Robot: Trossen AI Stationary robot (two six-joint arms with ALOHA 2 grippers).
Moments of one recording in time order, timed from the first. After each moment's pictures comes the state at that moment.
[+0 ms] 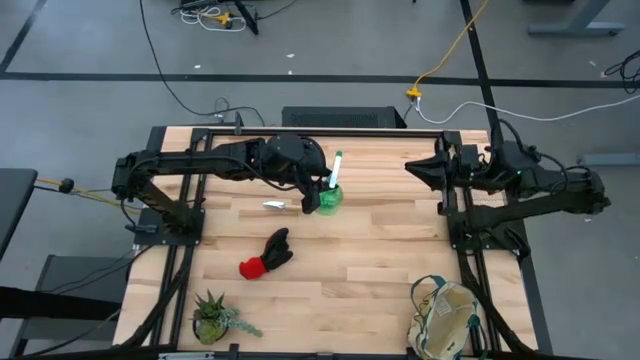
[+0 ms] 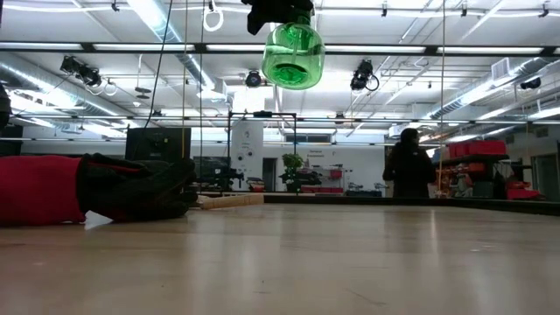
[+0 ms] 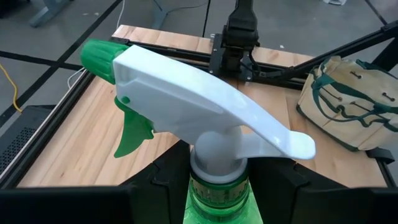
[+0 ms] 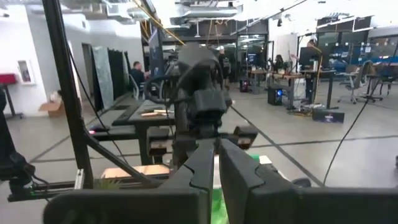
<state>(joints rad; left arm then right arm) 0.09 1.54 1.48 -0.42 -0.02 -0.11 0.04 0.71 0.92 -0.11 0.11 0.01</state>
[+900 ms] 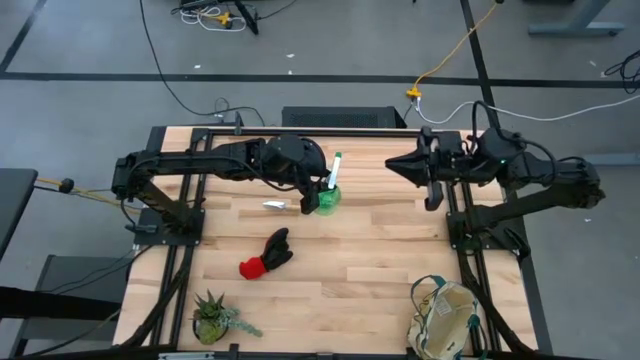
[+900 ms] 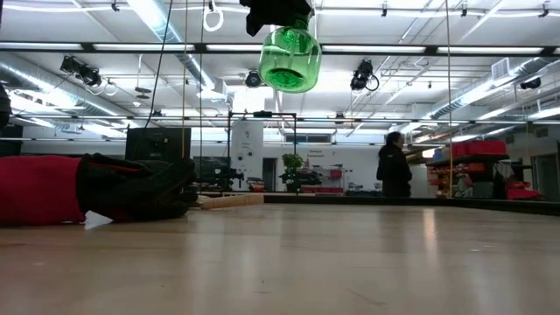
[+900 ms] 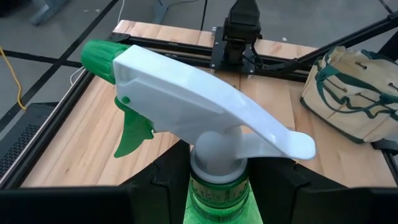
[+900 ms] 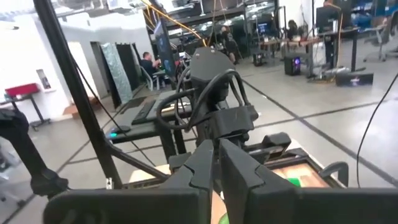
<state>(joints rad) 0.09 1.55 1.48 -0.45 -0.02 -0.09 0.04 0.94 1.18 -0.20 0.07 0.20</state>
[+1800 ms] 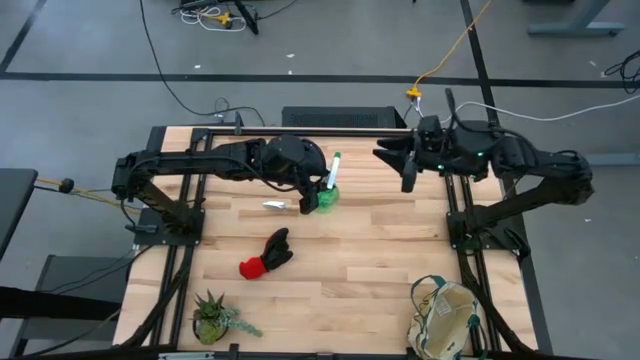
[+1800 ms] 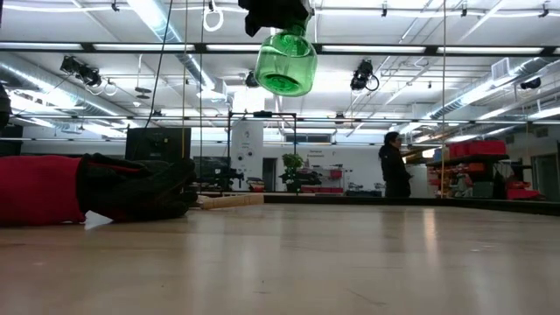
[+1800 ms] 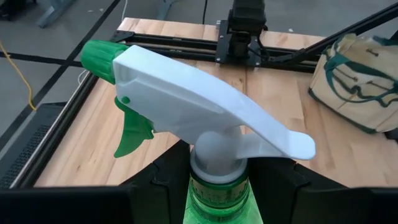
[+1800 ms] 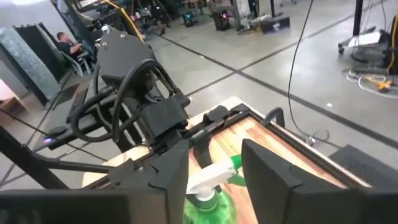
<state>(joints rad) 0.09 1.55 1.48 -0.47 -0.05 -0.05 0.04 1.14 1.46 -0.55 0.33 0.41</state>
